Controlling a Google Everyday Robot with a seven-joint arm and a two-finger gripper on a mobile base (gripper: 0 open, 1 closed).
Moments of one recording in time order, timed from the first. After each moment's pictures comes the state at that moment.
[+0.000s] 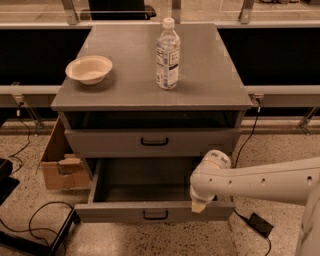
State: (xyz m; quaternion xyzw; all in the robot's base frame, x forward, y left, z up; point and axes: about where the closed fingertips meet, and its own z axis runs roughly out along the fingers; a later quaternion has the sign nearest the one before) arm 0.524 -0.145 0.455 -0.61 0.78 -0.06 0.08
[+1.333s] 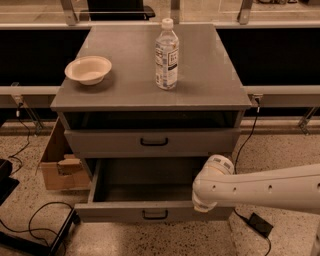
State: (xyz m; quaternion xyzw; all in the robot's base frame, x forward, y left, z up) arm 0.498 -0.153 0.461 -0.60 0.79 -0.06 0.08
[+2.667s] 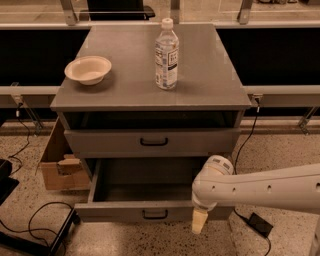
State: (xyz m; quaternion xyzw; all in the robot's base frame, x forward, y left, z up) arm 0.497 -0.153 0.459 -0.60 0.79 -0.06 0.07
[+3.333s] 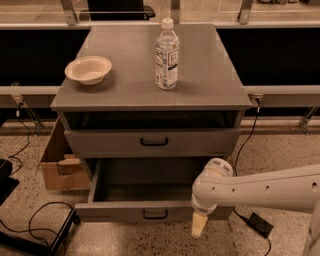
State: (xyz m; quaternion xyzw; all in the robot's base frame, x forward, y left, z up) arm 0.489 -0.152 0.445 -0.61 0.79 -0.04 0.06
